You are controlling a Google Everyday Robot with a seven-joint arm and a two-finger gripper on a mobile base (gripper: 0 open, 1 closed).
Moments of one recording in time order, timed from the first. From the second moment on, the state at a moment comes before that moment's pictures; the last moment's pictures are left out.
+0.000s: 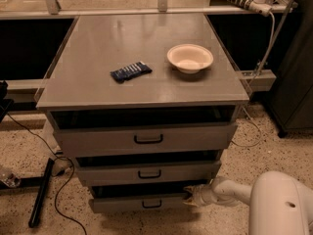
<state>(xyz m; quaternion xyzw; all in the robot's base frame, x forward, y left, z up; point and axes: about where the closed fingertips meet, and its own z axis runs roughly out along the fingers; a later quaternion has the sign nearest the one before) 0.564 -0.168 0.177 -0.67 0.67 0.10 0.30</state>
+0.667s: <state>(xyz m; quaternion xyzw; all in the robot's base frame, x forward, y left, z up) 0.538 -0.180 0.168 -0.67 0.67 0.13 0.30</state>
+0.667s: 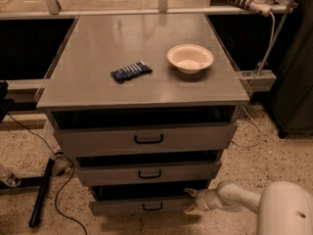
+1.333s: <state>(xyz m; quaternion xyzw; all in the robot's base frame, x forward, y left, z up) 0.496 -0.197 0.169 -0.66 0.67 0.13 0.31</state>
